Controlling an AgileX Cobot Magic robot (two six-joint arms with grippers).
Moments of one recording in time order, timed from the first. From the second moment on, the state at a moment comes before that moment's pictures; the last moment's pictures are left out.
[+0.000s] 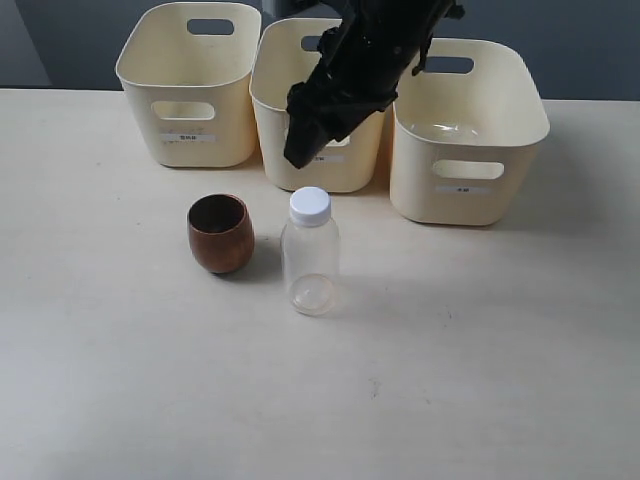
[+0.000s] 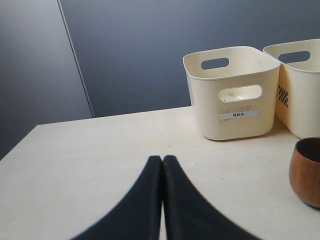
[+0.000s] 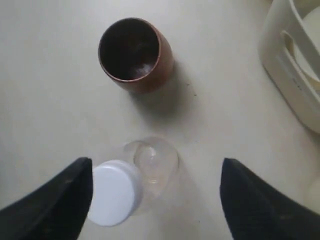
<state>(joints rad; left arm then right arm) 0.01 0.00 0.00 0.00 0.14 0.12 0.49 2.00 -1.82 0.43 1.22 -0.58</state>
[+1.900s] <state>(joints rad) 0.01 0.00 0.00 0.00 0.14 0.12 0.62 1.90 -1.67 0.29 1.19 -0.50</state>
